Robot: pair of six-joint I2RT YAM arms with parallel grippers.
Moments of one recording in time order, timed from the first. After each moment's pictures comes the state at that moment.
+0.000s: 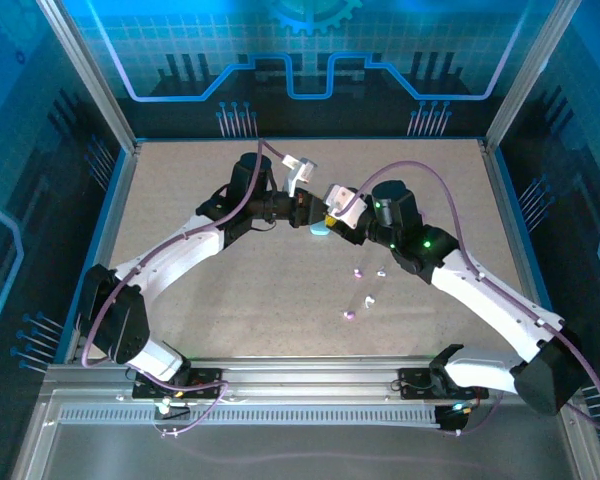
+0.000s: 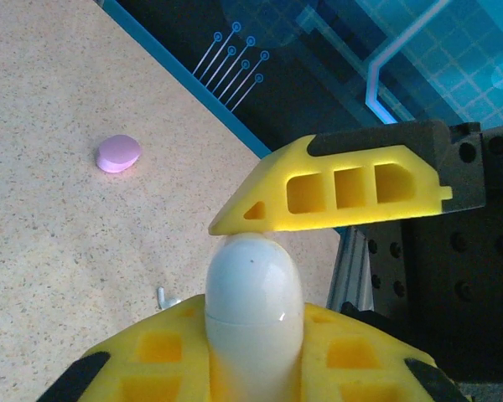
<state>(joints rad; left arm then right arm) -0.52 1.53 1.22 -0.08 0.75 -0.40 0.63 1.20 1.03 -0.27 -0.04 -0.57</state>
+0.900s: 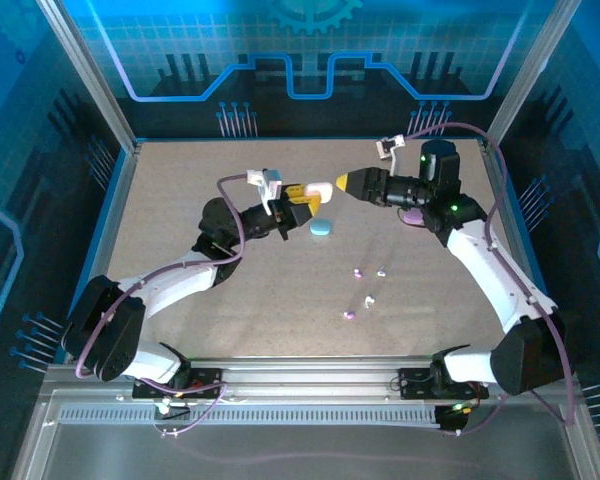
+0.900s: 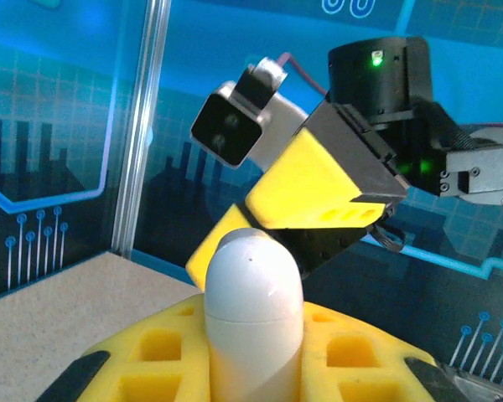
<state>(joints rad) -0.51 1.43 0.77 0.96 0.60 -0.40 0.26 1.33 1.18 -0.17 -0.91 0.73</state>
